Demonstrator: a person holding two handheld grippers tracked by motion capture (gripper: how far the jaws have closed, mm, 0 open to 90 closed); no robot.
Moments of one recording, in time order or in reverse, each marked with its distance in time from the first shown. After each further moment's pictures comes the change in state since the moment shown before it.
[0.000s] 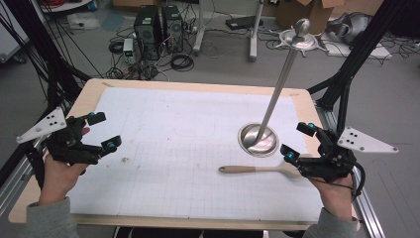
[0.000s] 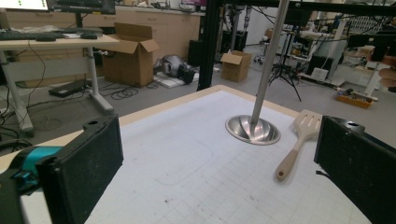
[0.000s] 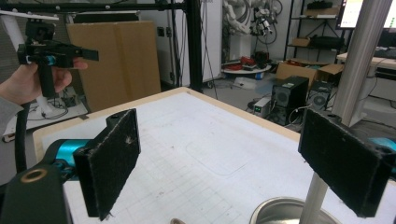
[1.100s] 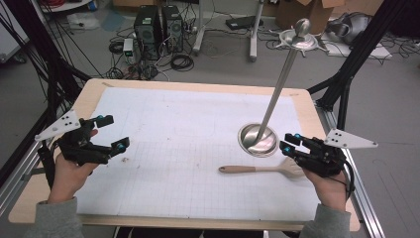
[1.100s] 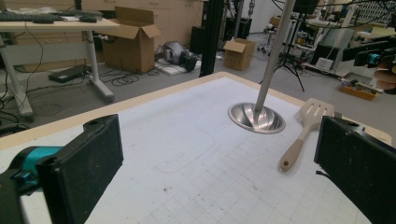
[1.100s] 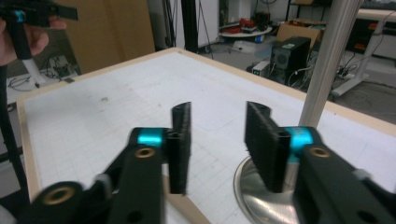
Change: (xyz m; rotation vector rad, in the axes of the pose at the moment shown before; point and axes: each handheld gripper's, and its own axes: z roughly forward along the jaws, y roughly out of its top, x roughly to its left) left arm 0.002 -0.013 0.016 0.057 0.017 -0.018; right arm -0.030 -0.036 0.011 0.153 -0.005 0.013
